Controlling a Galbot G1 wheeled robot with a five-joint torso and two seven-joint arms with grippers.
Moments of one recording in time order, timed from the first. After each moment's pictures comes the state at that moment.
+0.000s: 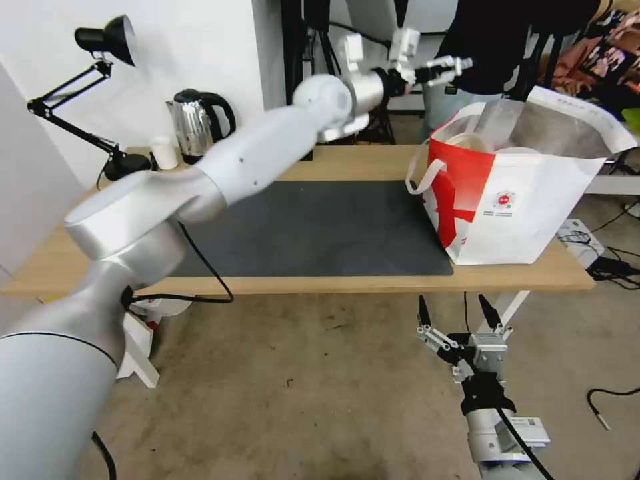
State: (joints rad) left arm -0.37 -1.34 0.67 -0.96 -1.59 0.12 0.35; right arm -1.72 0.88 0.19 2.27 0.18 0.19 0.69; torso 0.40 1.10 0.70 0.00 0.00
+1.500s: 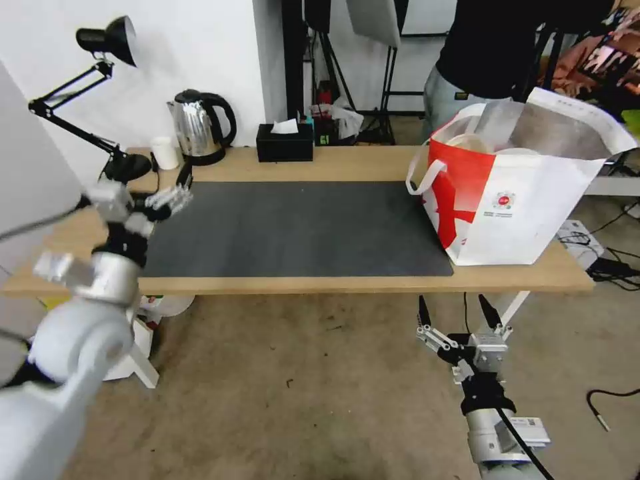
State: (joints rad) left arm 1.43 -1.04 -0.64 -2.22 -0.60 -0.10 -0.15; right arm -1.72 0.88 0.19 2.27 0.18 0.19 0.69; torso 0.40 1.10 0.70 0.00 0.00
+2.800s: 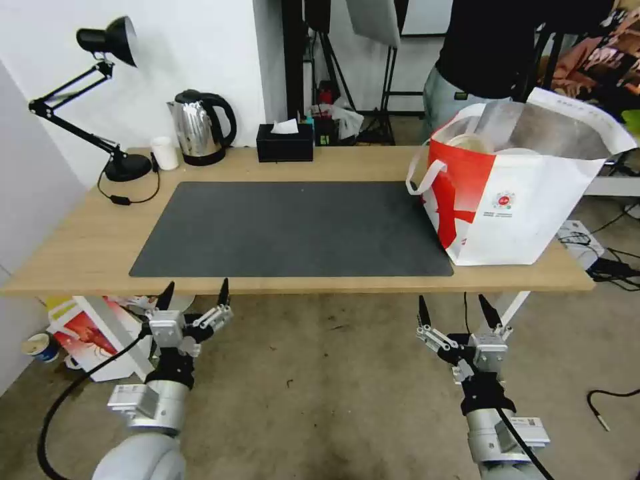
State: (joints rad) left arm 1.73 -1.34 -0.52 -2.21 -0.29 -0.10 -0.12; right arm -1.72 0.88 0.19 2.27 0.18 0.19 0.69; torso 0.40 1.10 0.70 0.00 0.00
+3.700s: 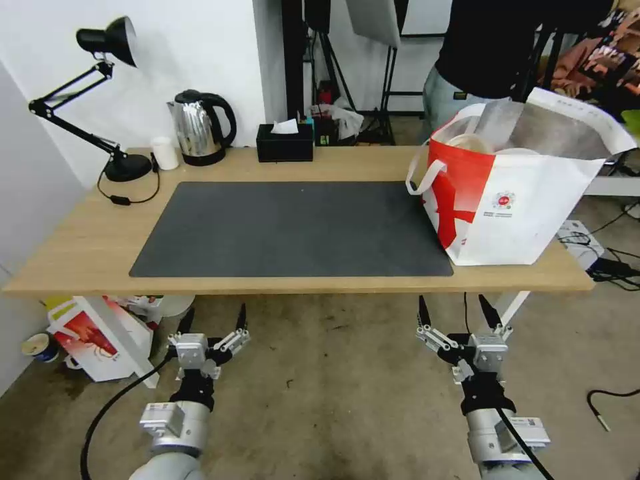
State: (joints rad) left arm 1.74 -1.39 -0.47 -2.11 -0.22 -0.16 -0.13; right arm -1.72 0.88 0.19 2.27 0.18 0.19 0.69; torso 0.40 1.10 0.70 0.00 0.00
